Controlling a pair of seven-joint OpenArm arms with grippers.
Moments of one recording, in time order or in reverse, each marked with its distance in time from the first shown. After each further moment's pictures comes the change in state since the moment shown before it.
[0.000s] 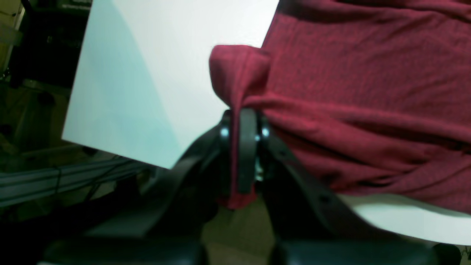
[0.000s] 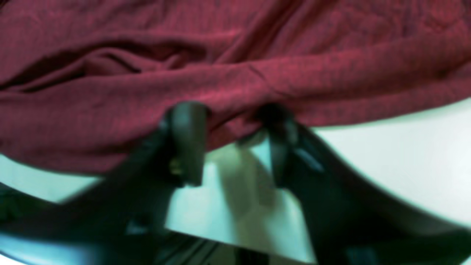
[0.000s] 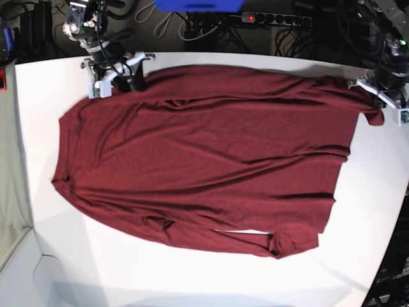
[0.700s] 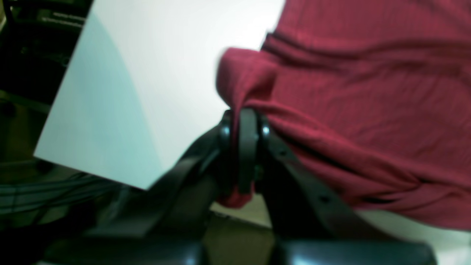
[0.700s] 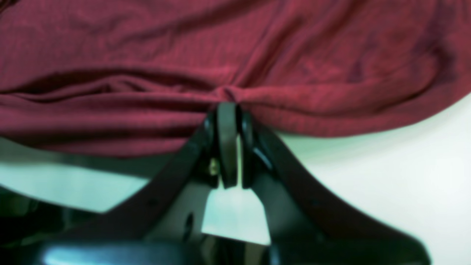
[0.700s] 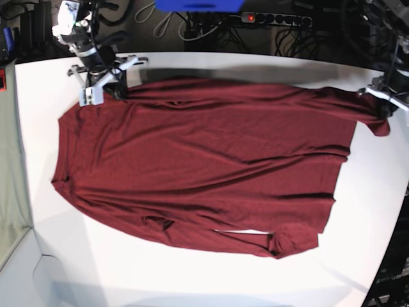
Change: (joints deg) left arm -2.3 0.0 -6.1 0.2 -13.1 -0.2 1.1; right arm -0.5 -0.1 1.8 12.3 -1.9 -0.2 -5.9
